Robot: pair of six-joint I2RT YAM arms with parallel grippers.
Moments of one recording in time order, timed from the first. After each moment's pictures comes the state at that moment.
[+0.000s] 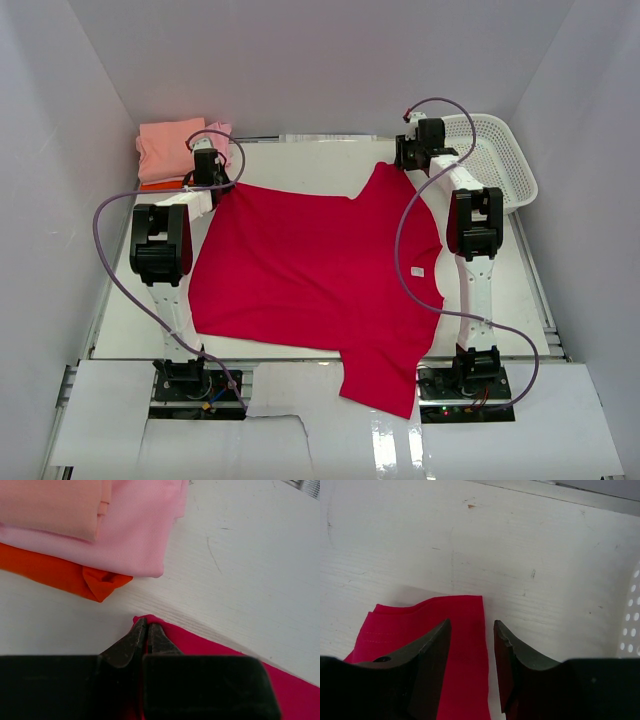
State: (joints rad) left arm -0.04 2.09 1.40 0.11 -0.16 -0.36; right arm 0.12 2.48 2.07 -0.24 -0.17 -0.05
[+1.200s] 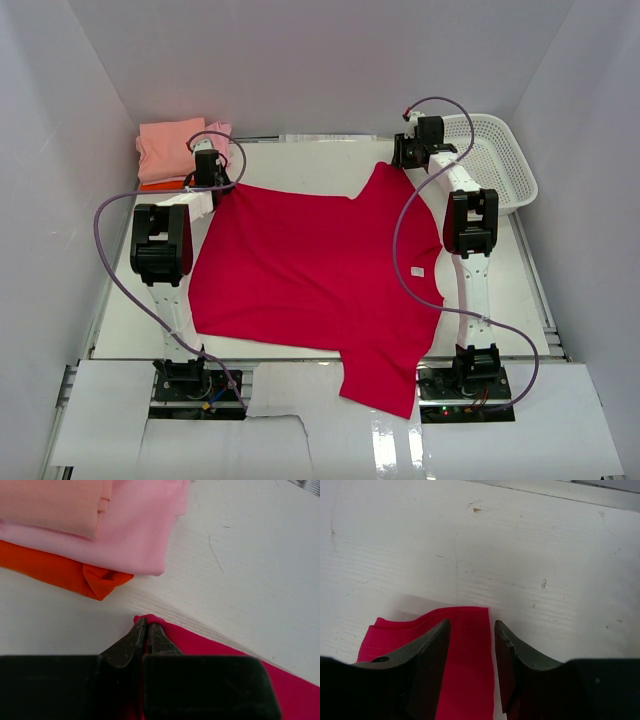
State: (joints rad) left arm -0.04 2.09 1.39 0.12 -0.17 -0.36; right arm 0.12 2.58 2.25 -0.35 -0.23 -0.01
